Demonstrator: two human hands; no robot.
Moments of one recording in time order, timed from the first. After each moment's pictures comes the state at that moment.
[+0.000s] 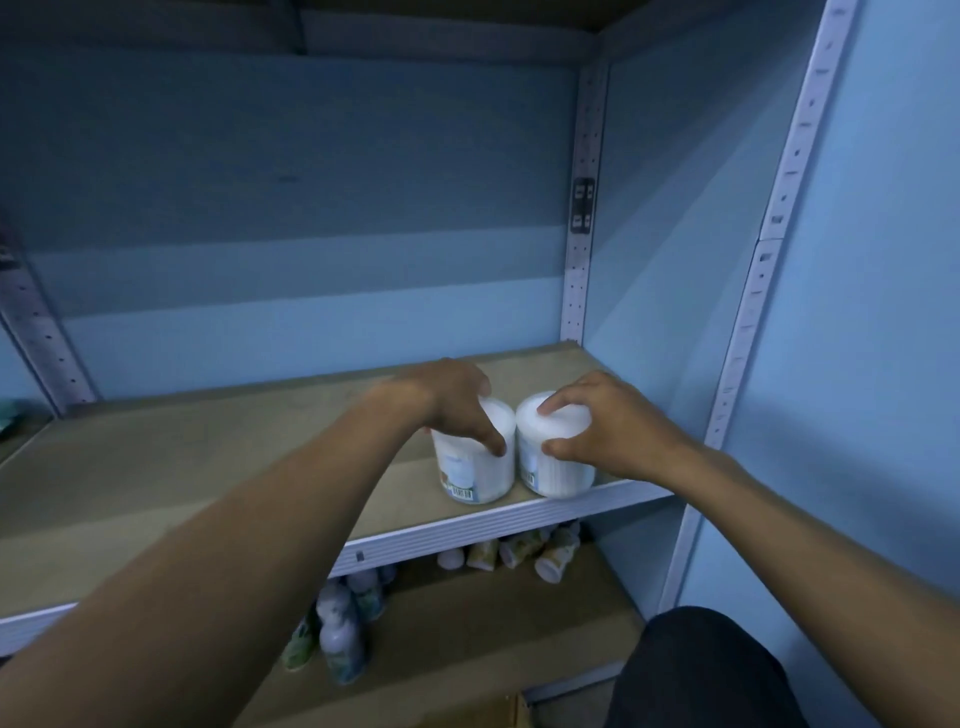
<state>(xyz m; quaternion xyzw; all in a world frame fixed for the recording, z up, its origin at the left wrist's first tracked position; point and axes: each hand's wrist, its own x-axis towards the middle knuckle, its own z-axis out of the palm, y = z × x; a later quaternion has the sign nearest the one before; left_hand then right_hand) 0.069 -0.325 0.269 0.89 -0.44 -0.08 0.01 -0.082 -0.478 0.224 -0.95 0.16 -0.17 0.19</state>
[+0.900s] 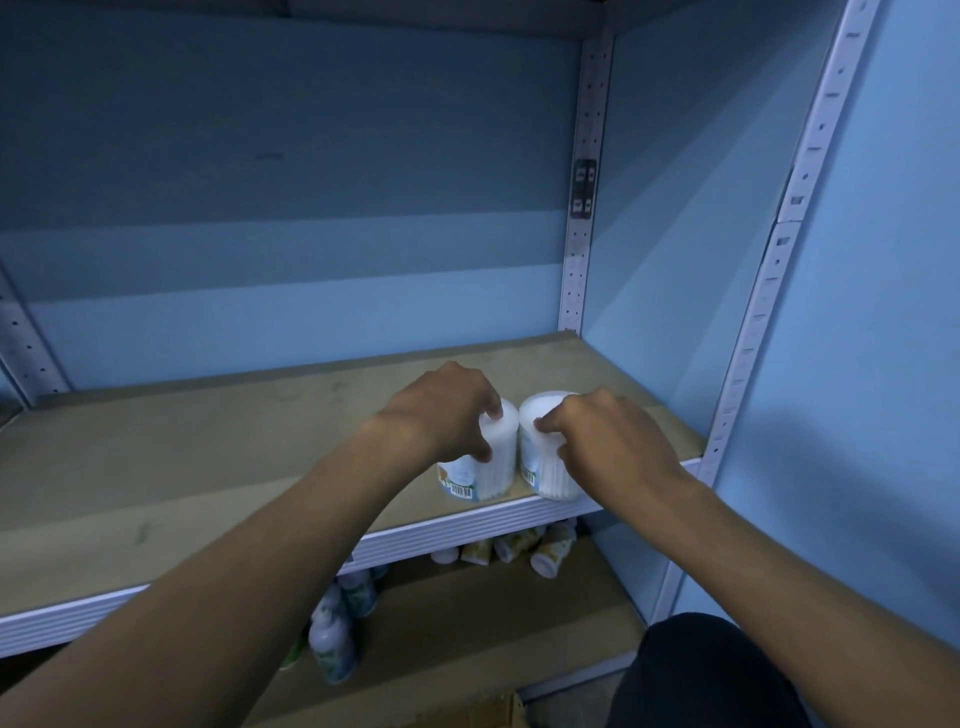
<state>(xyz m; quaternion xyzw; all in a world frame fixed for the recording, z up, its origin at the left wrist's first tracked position) 0.061 -0.317 0.239 0.88 -0.48 0.00 0.08 -0.084 -0.440 0.218 -0.97 0.20 -0.15 -0.04</state>
